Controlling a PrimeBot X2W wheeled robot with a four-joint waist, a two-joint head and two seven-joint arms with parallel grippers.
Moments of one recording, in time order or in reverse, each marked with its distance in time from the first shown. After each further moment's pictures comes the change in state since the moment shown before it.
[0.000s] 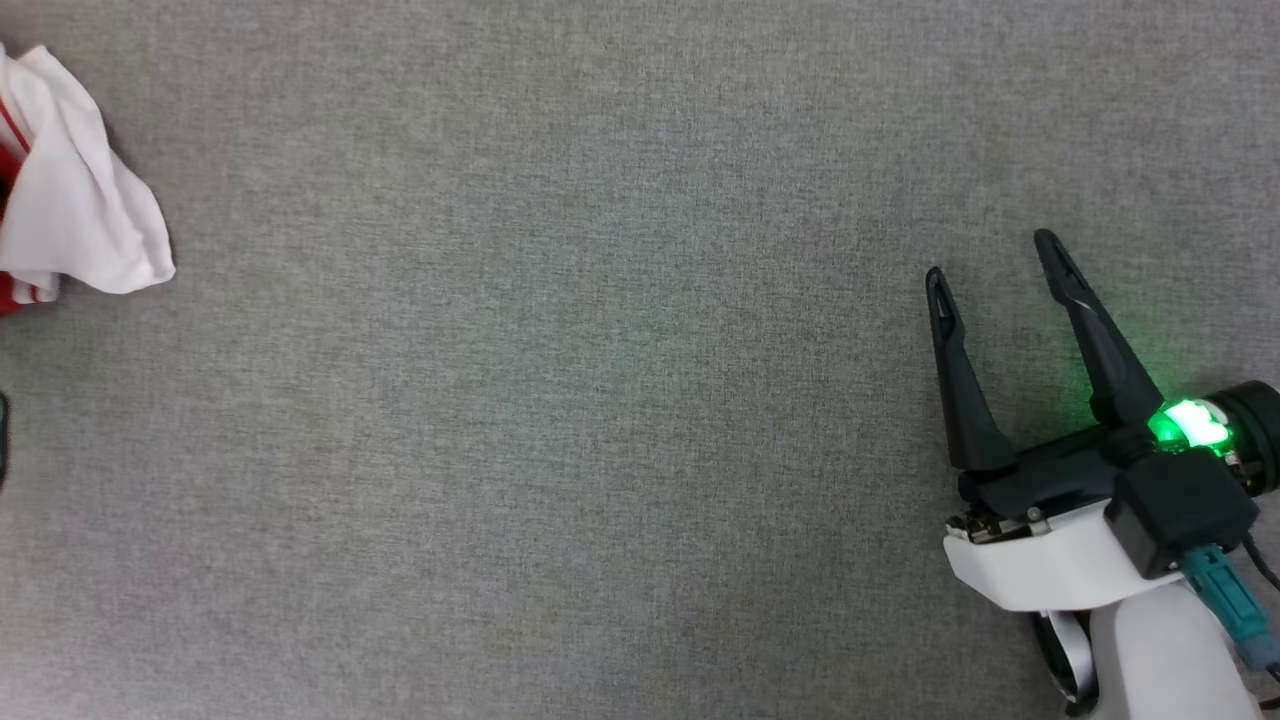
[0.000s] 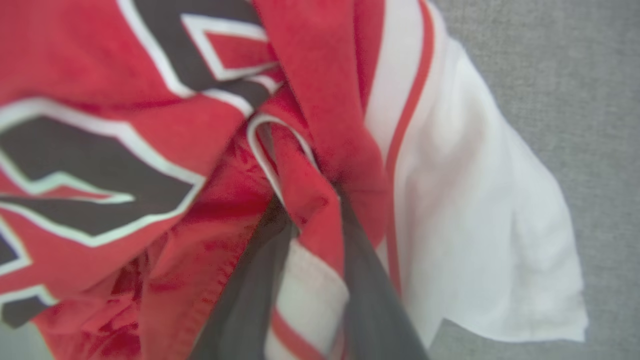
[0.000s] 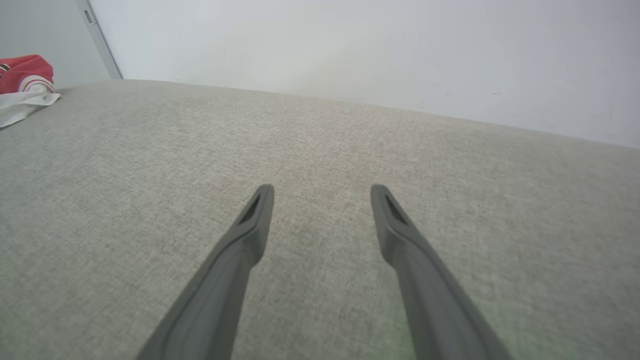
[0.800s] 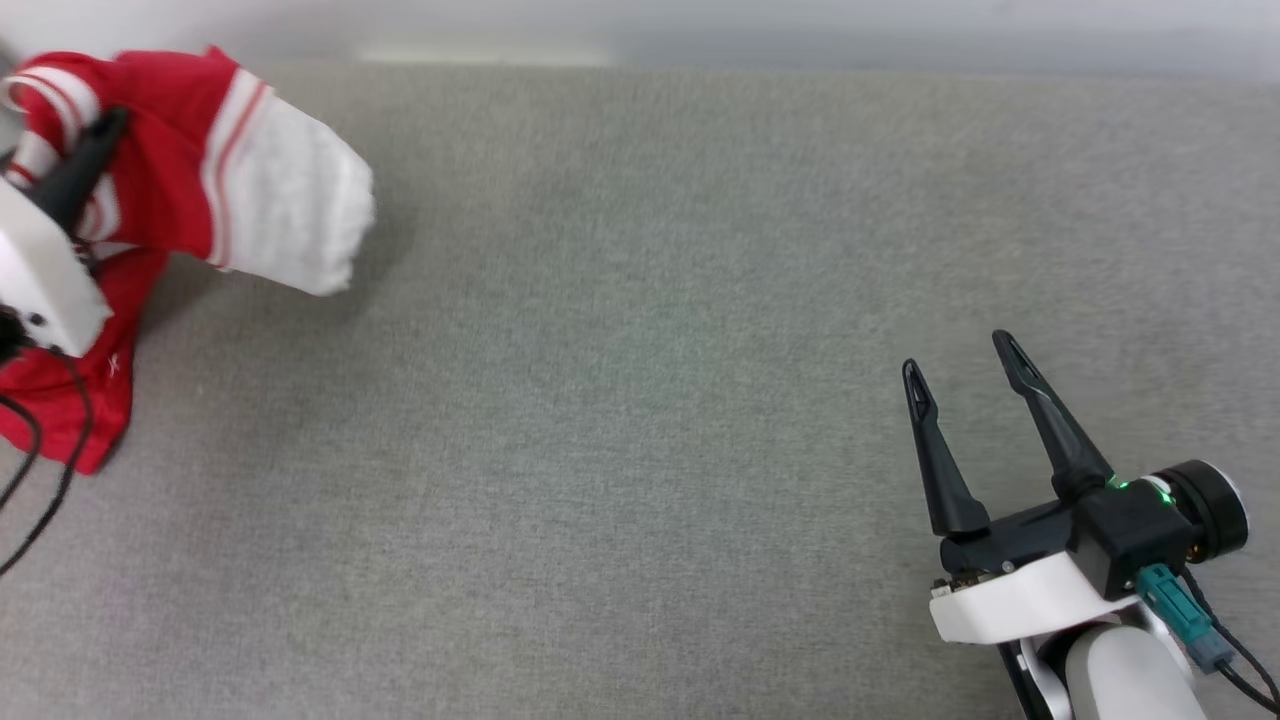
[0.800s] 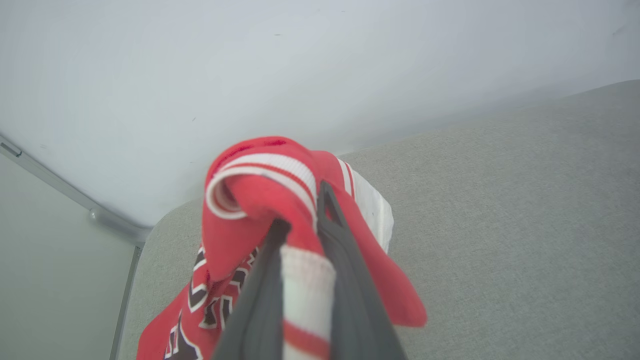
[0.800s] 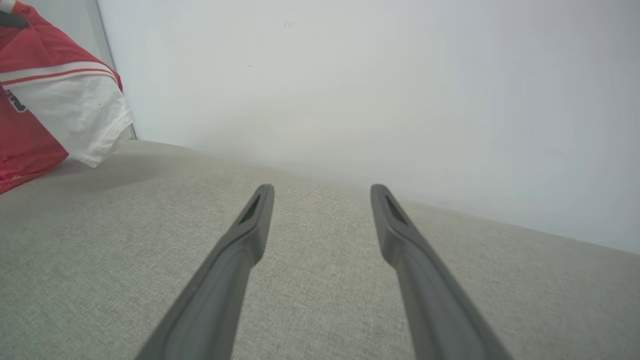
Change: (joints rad) left arm 0.052 0.050 -0.195 -0.224 0.010 -0.001 -0.565; right arm 0.067 0.002 0.005 0.116 0.069 0.000 0.002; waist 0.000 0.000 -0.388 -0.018
